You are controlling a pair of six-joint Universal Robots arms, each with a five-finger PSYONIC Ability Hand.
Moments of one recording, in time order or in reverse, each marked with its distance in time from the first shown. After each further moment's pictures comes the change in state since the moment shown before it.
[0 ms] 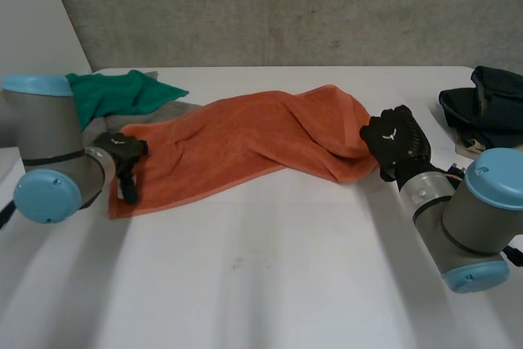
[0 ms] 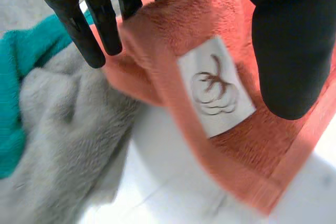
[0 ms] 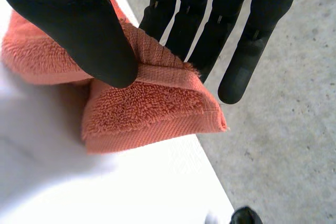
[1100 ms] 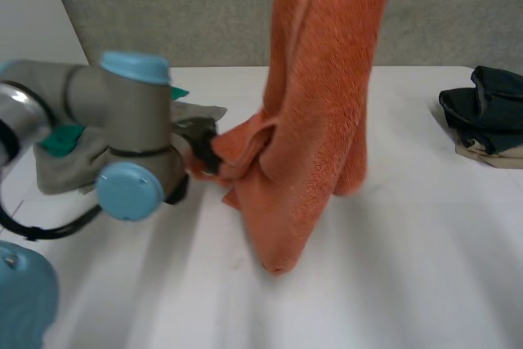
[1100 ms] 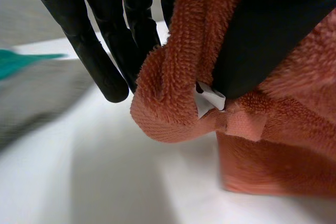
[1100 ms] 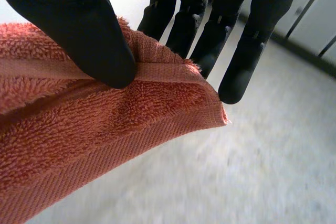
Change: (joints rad) left arm -0.319 -0.089 0.320 -0.161 -0.130 -0.636; right arm 0.282 -0.603 -0.656 0.495 0.109 0.245; left_hand 0.797 0.824 0.819 0.848 0.772; right_hand 0.000 -0.002 0.000 0.000 -0.014
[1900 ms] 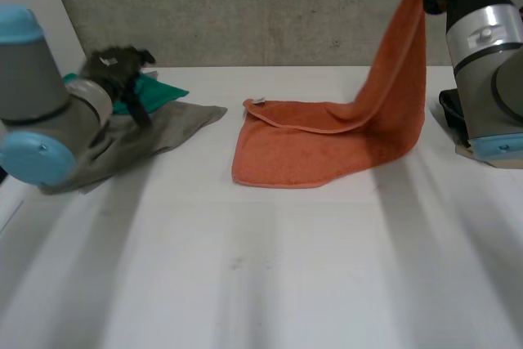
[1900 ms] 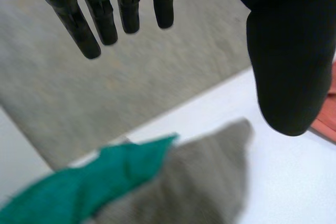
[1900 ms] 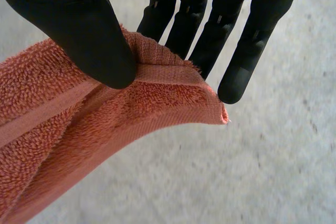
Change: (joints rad) left arm 0.259 0.217 -0.206 0.292 0.182 0.335; right arm -0.269 0.432 0.170 -0.364 -0.019 -0.057; left_hand -0.927 -0.948 -0.943 -0.972 -0.886; right_hand 0.000 0.000 0.000 0.000 0.000
